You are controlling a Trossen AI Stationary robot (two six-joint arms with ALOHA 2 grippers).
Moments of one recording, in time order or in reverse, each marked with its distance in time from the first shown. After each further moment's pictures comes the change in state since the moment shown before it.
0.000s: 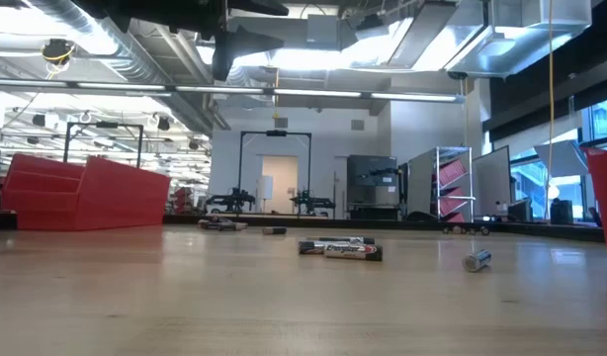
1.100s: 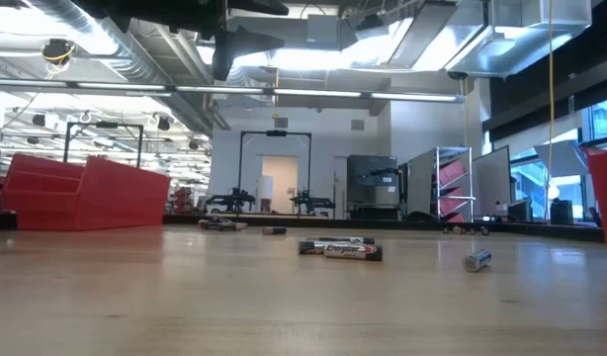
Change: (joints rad) left arm 0.000 0.000 0.000 0.002 0.001 0.000; right arm 0.000 -0.003 0.064 -0.023 -0.181 0.431
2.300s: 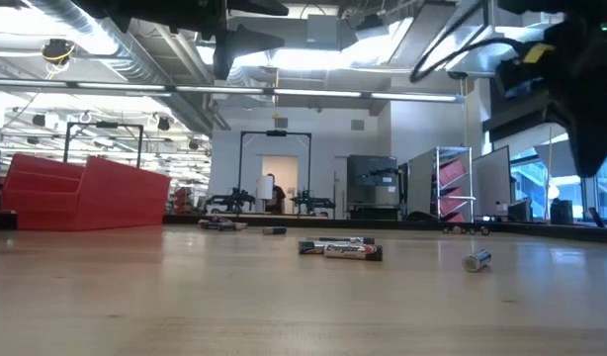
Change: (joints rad) left arm 0.000 0.000 0.000 0.000 0.001 0.049; right arm -0.662 -0.133 0.024 -0.198 0.194 -0.142
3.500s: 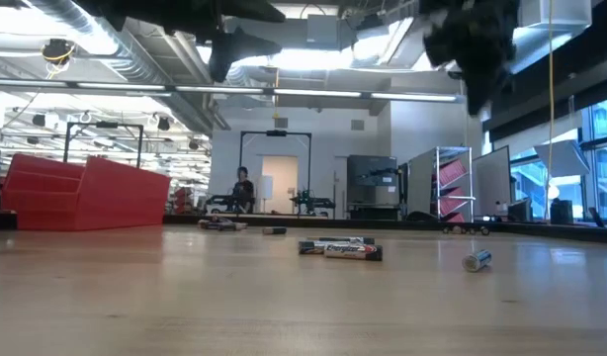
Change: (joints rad) left arm -0.035 0.000 0.000 -0.074 0.000 0.046; right arm -0.569 0.069 0.371 -0.153 -0.200 -0.398
